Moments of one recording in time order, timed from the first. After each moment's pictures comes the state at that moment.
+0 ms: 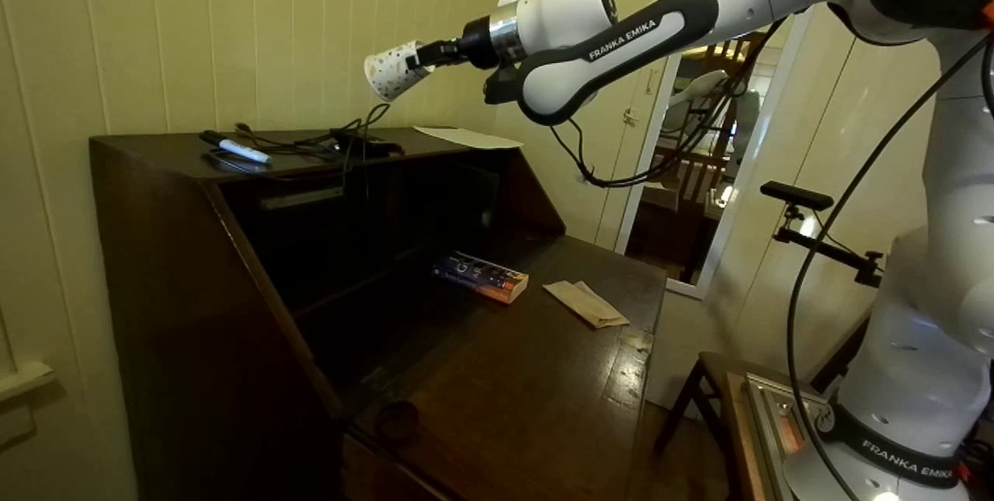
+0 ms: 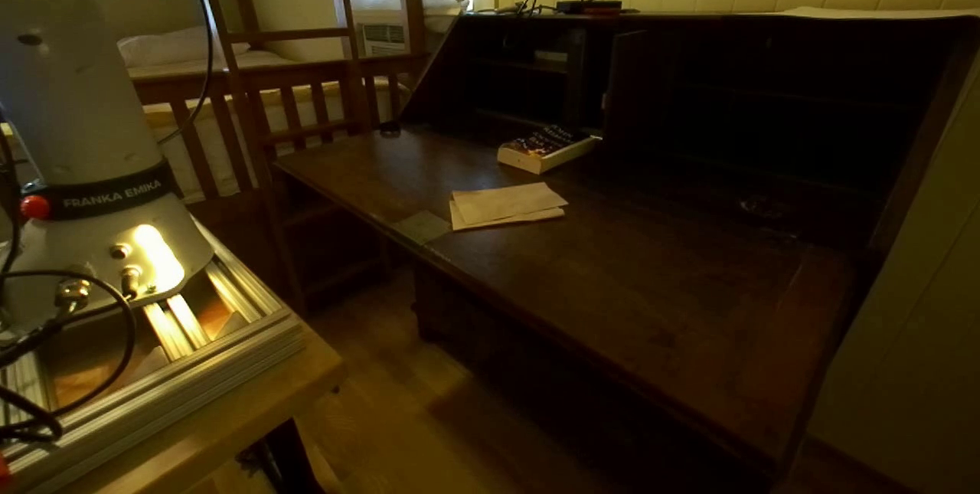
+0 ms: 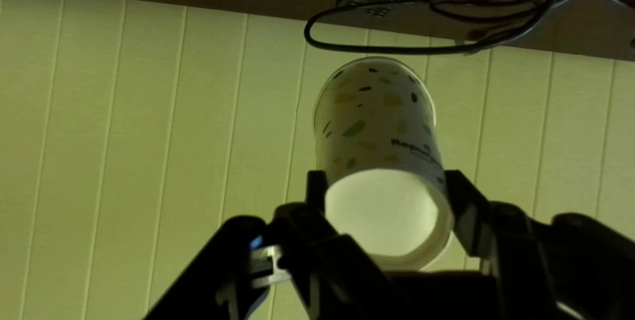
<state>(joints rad) -0.13 0.23 -0.04 -1.92 -0.25 3.39 0.09</state>
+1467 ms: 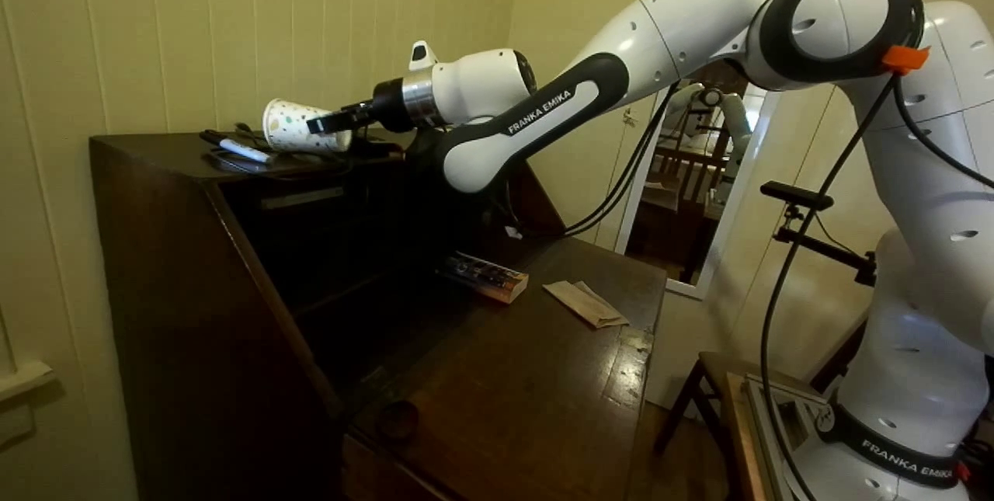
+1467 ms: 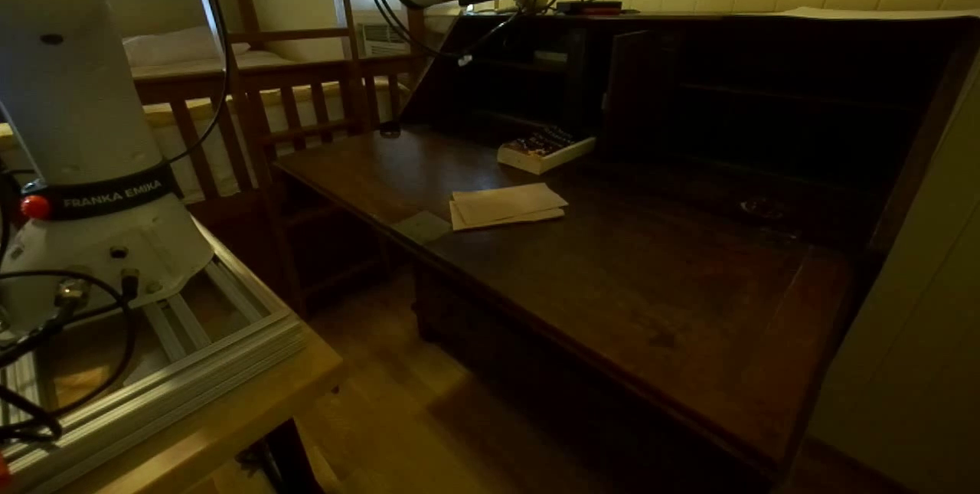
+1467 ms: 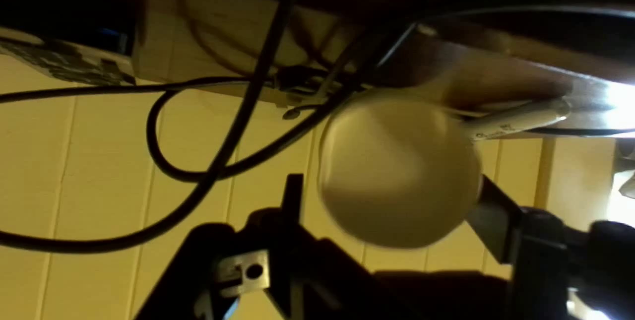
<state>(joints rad) 0.00 0.57 0.03 -1.71 -0.22 3.51 -0.01</state>
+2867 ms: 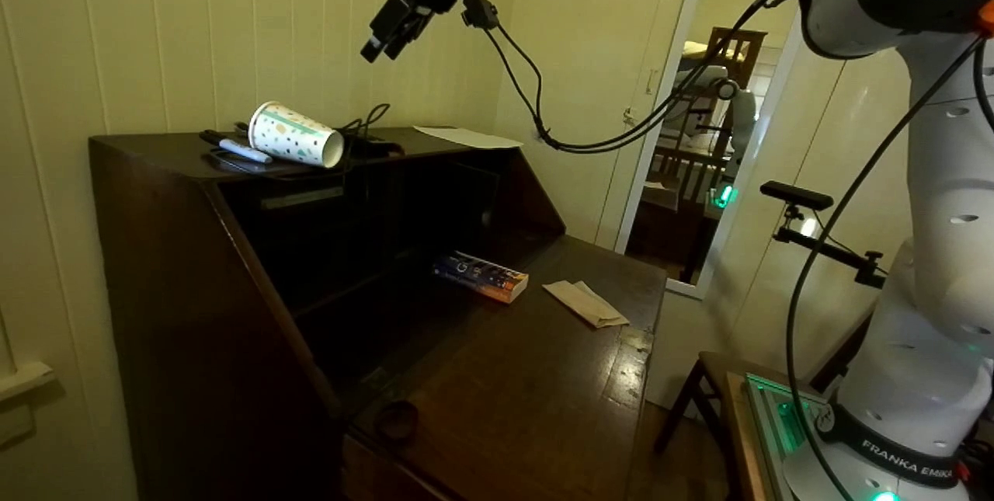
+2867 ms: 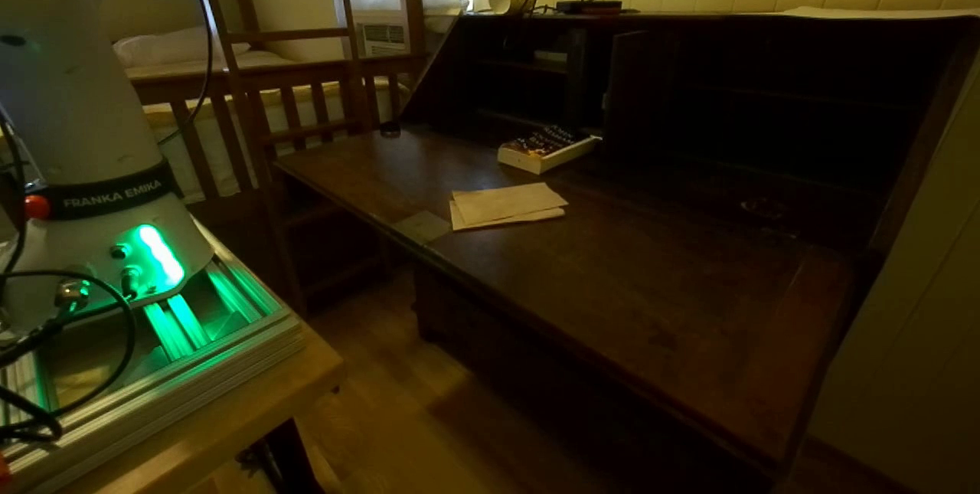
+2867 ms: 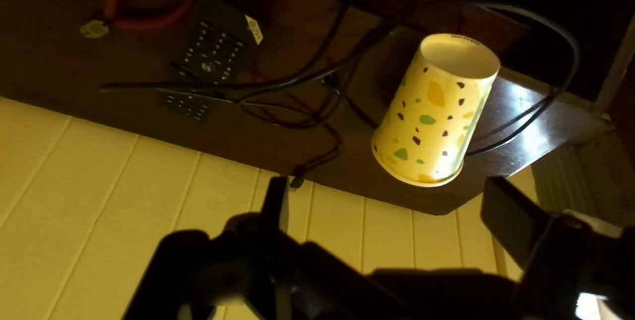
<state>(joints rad) -0.23 0.33 0.30 -1.39 -0.07 2.34 -0.26</state>
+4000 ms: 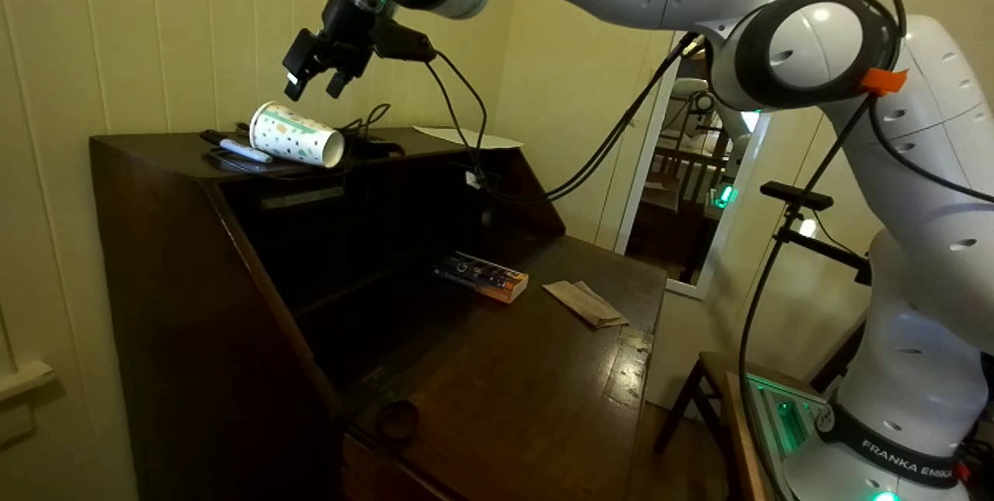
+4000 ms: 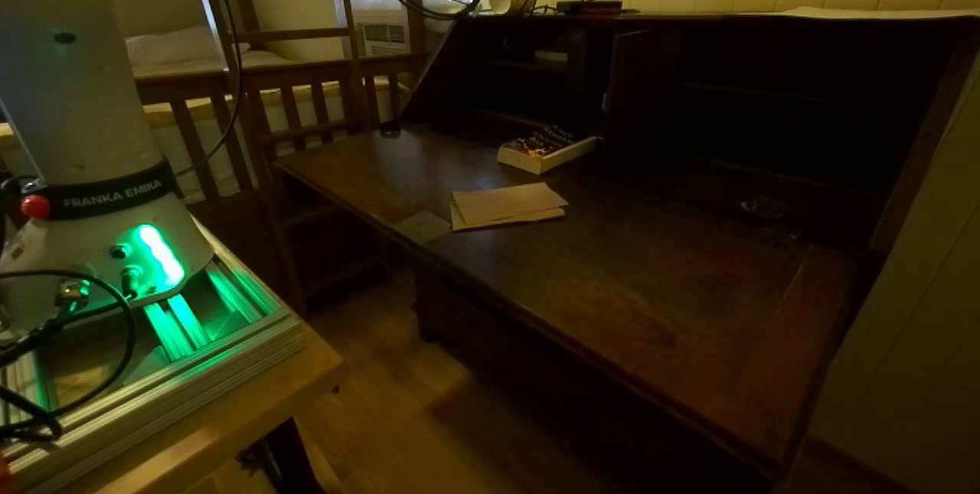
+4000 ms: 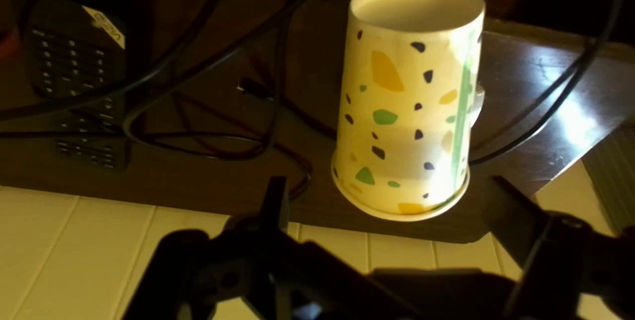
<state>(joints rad) 0.09 0.69 0.04 -0.96 -0.11 2.21 0.02</state>
